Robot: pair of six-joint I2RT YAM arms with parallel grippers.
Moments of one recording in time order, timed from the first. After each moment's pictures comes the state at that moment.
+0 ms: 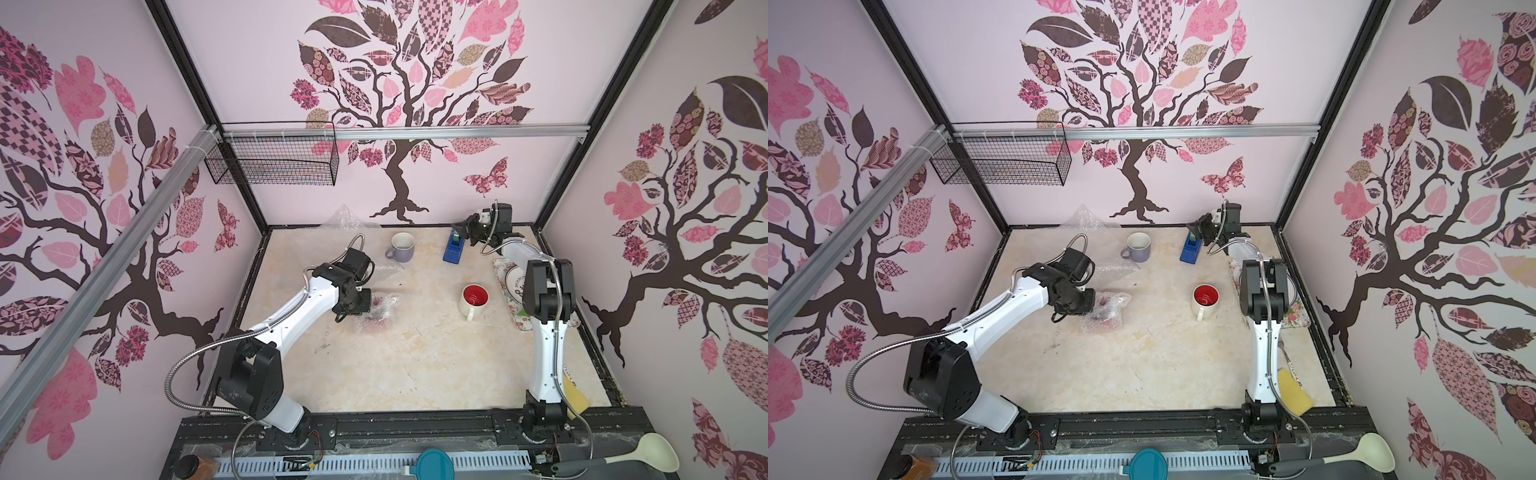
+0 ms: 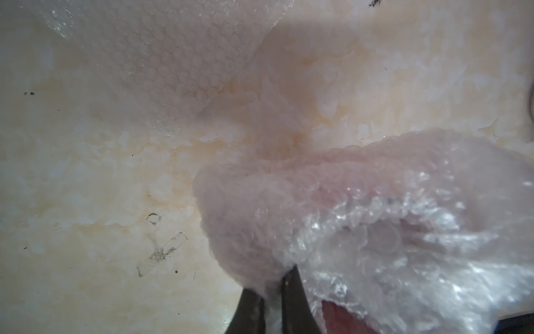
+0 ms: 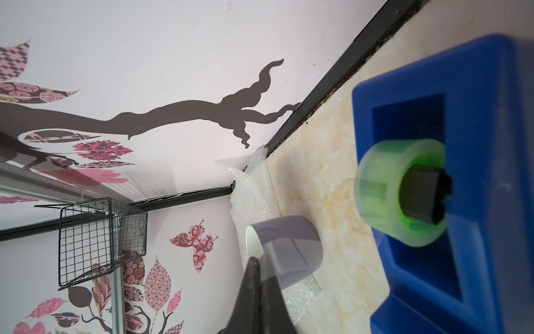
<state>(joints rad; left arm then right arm) -0.47 1.54 1.25 -0.97 0.01 -0.39 0.03 2.33 1.87 0.02 -0.73 1.16</state>
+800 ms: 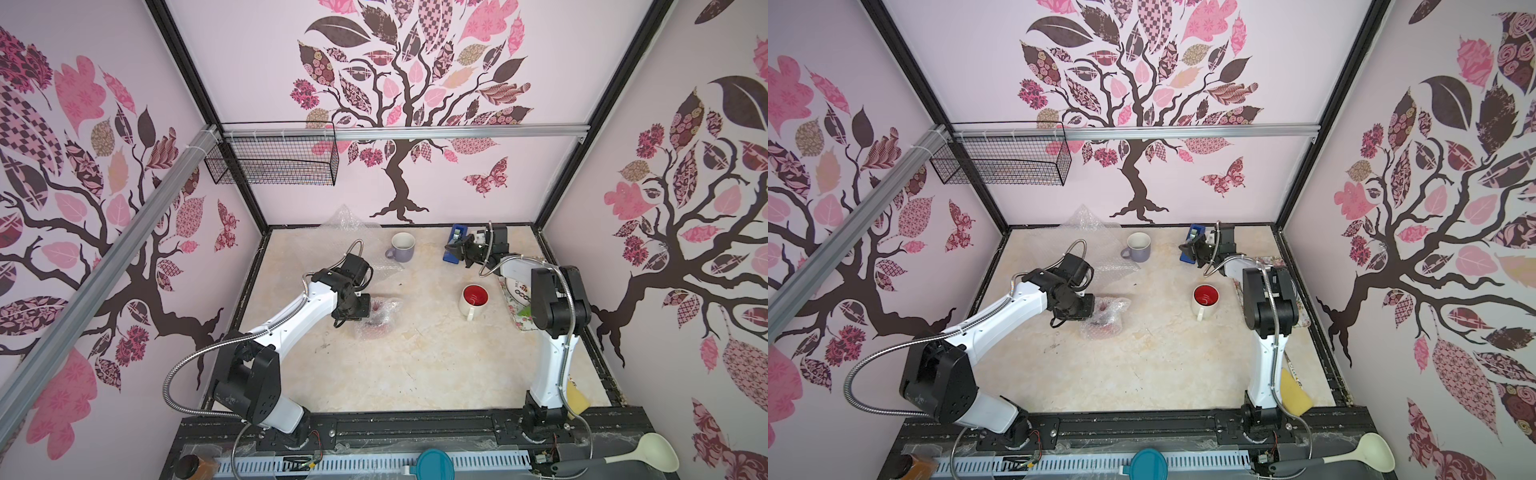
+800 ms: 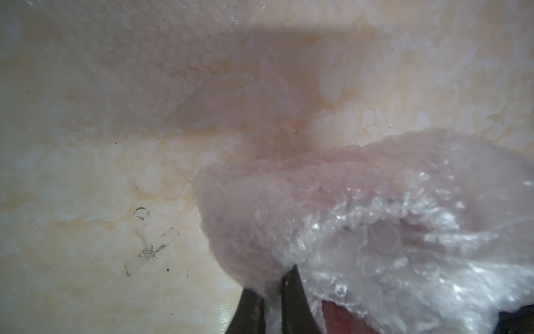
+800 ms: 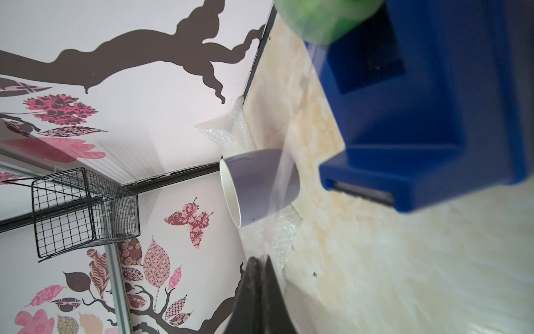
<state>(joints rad) -0.47 1.52 1.18 -0.94 0.03 -0.39 0.08 2.08 1.34 0.21 -0.69 1.24</state>
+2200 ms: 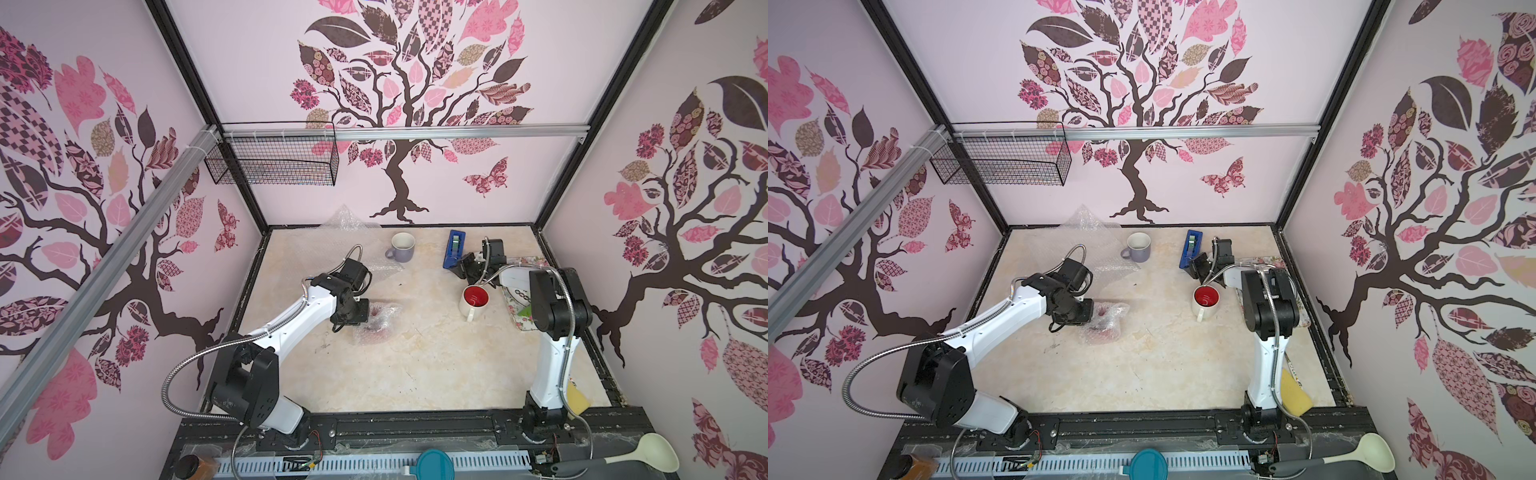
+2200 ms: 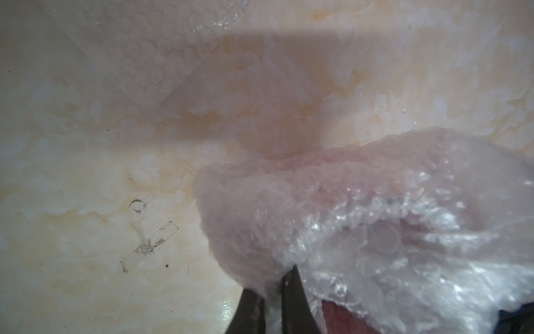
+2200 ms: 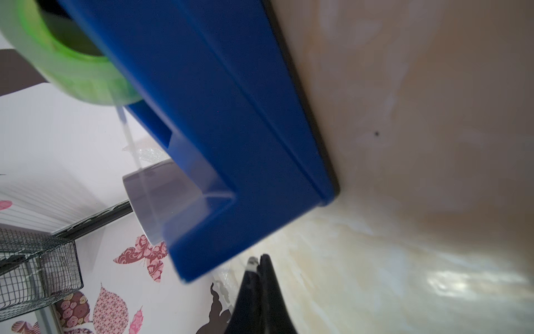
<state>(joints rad) -0.47 1.51 1.13 -0.92 0.04 -0.39 0.10 2.10 1.28 0.04 -0.55 1.20</state>
